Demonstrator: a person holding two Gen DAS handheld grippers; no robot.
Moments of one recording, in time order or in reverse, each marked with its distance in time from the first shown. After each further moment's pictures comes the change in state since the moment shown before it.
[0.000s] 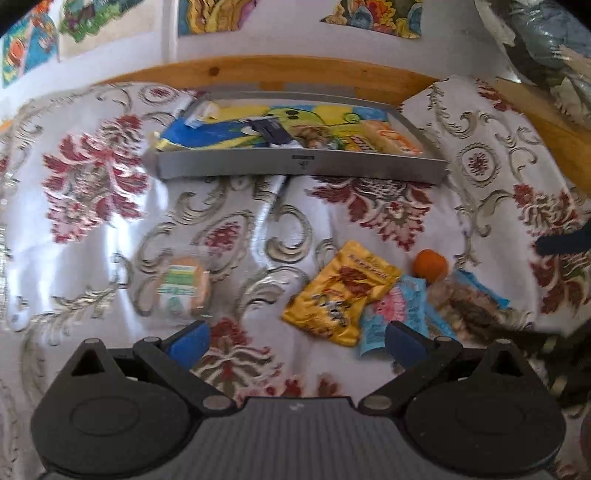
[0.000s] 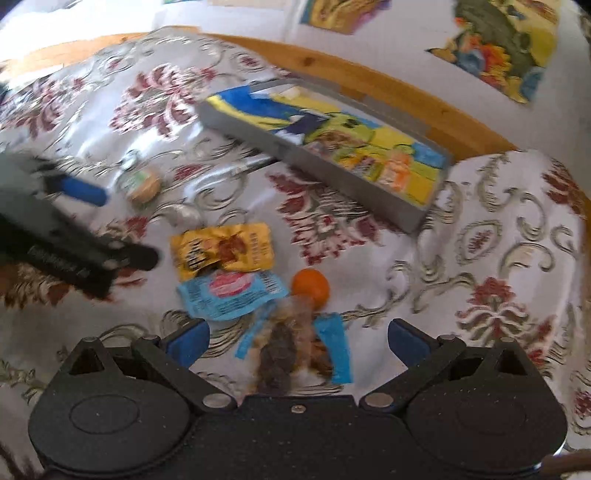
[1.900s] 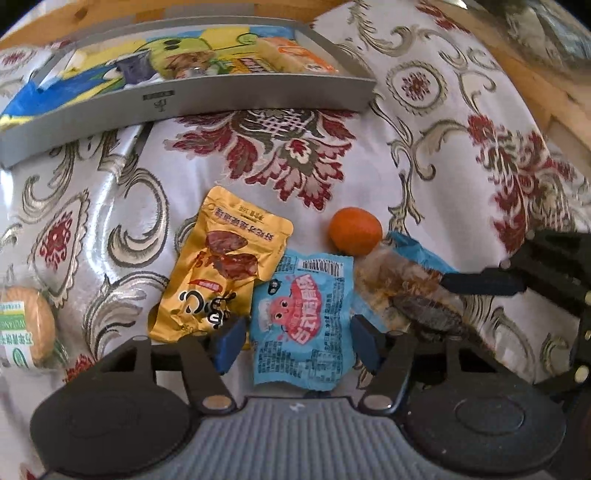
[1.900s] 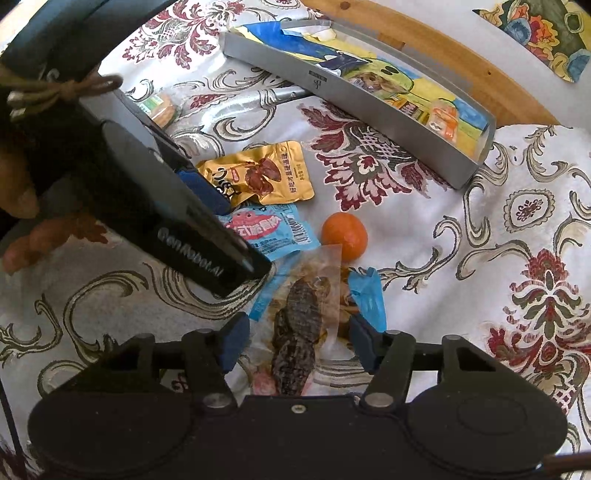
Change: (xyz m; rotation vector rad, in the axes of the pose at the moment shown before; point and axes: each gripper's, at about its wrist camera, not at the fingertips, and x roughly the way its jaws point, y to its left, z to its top) left arm 0.080 -0.050 0.023 0.149 0.244 -0.220; right arm 0.041 0.013 -0.012 -0.068 0.159 0.024
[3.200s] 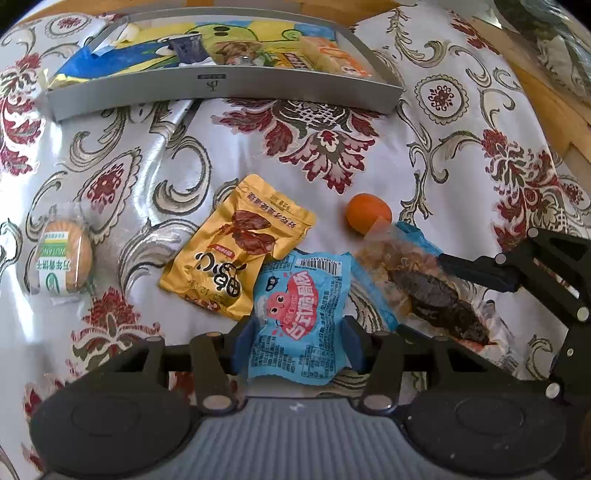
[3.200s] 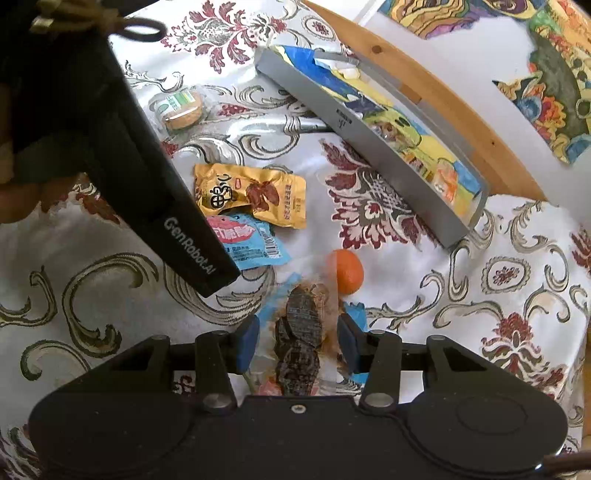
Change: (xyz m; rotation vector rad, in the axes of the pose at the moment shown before) left arm -0.029 0.008 -0.014 -0.159 0.032 0.031; right arm -0.012 0.030 -0.002 -0.201 -0.095 -0.135
